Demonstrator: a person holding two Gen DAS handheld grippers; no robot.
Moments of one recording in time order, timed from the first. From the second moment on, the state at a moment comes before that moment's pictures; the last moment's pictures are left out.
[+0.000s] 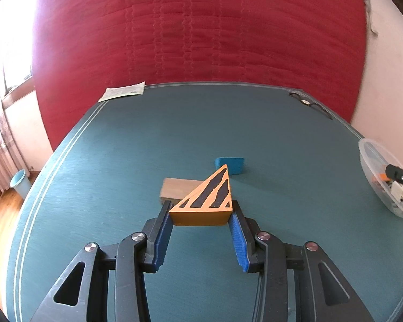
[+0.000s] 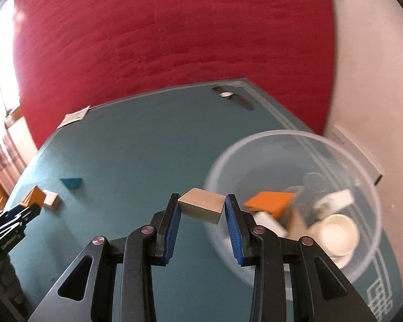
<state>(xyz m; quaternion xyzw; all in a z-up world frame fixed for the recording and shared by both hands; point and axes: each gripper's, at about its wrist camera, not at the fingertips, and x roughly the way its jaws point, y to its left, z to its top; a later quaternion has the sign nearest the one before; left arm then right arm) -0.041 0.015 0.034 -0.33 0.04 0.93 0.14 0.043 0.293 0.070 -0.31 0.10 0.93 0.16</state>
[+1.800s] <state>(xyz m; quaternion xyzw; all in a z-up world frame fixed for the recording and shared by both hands) -0.024 0.222 0.069 -0.33 0.09 0.88 0.34 0.092 0.380 0.059 -0.27 0.11 0.93 0.24</state>
